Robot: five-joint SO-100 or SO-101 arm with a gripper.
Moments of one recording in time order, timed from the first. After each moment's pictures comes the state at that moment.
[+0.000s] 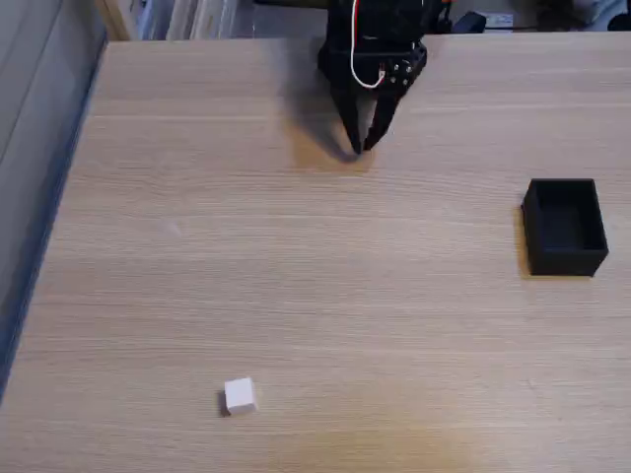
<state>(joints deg) 2.8 174.6 162.2 74.8 -89.7</state>
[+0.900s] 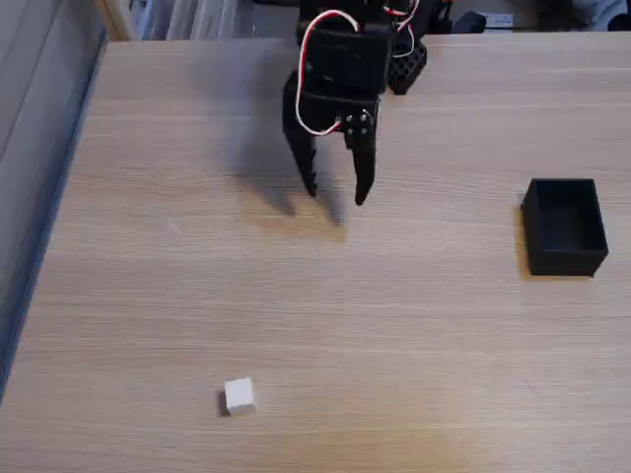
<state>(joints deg) 15.6 124.3 131.1 53.2 -90.4</state>
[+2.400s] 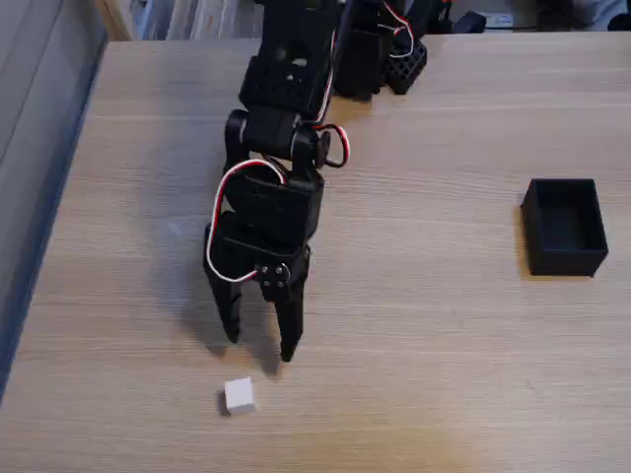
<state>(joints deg) 20.8 72.5 87.9 33.0 -86.7</state>
